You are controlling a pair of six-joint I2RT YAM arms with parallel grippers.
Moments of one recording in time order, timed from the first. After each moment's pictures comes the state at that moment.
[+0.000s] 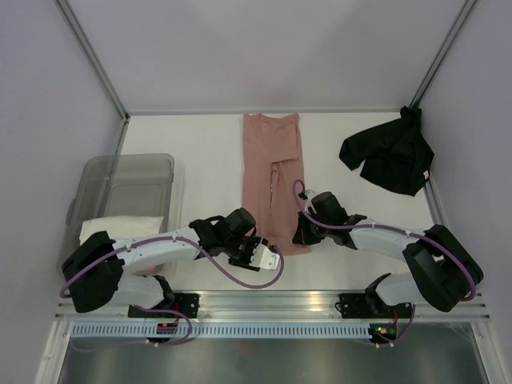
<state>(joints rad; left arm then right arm) -0.99 1.30 0.69 -0.39 0.35 0.86 0.60 1.38 0.51 -0.02 -0.29 0.43</state>
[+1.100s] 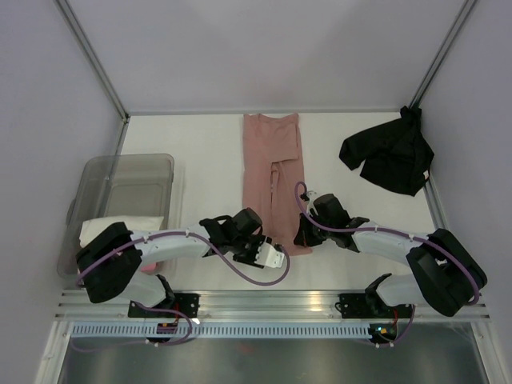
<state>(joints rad) -1.00 1.41 0.70 -0.31 0.27 0.88 0.60 1.34 0.48 -0.01 -0.29 0.43</state>
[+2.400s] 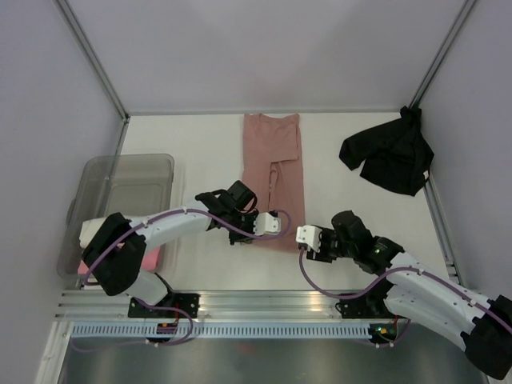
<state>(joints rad) -0.80 1.50 0.92 -0.56 0.40 0.74 0.69 0.80 0.41 -0.36 -0.30 -0.68</state>
